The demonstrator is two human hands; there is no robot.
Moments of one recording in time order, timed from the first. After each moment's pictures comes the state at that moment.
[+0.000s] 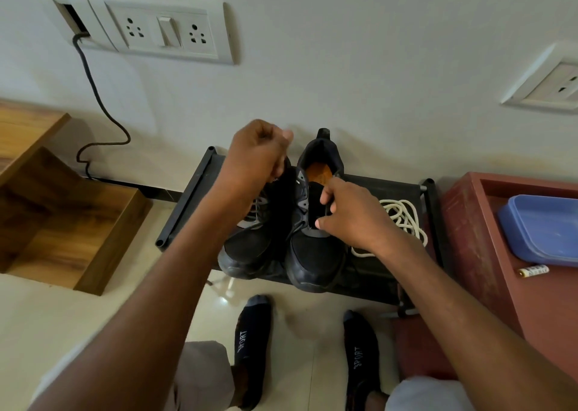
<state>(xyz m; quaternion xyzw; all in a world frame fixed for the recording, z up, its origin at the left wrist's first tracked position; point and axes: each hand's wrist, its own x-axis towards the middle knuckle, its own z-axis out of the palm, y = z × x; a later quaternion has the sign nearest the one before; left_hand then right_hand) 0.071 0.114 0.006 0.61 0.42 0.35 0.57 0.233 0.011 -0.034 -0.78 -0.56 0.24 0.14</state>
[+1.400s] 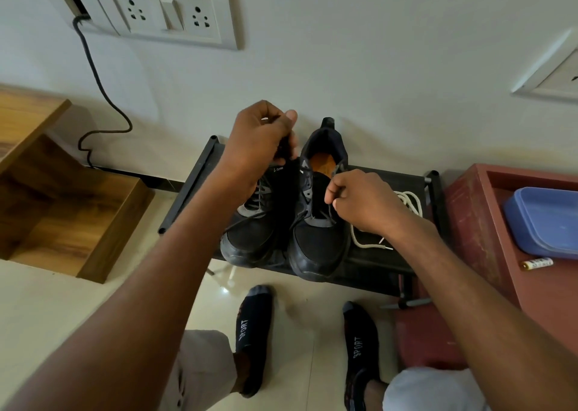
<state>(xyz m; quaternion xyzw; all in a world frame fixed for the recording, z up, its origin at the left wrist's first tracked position) 0.074 0.120 0.011 0.62 0.42 0.36 0.56 0.243 0.013 -0.025 -0.78 -0.56 0.27 0.12</state>
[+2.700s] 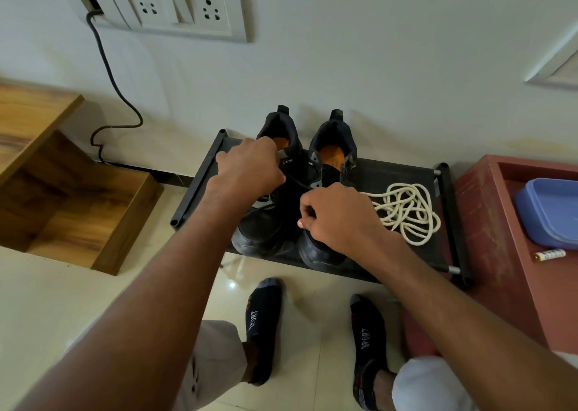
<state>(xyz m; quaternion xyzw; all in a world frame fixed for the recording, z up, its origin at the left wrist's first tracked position) 0.054 0.116 -0.002 0.81 0.56 -0.03 0.16 0.185 0.001 -0.038 -0.71 -0.68 0.16 0.05</state>
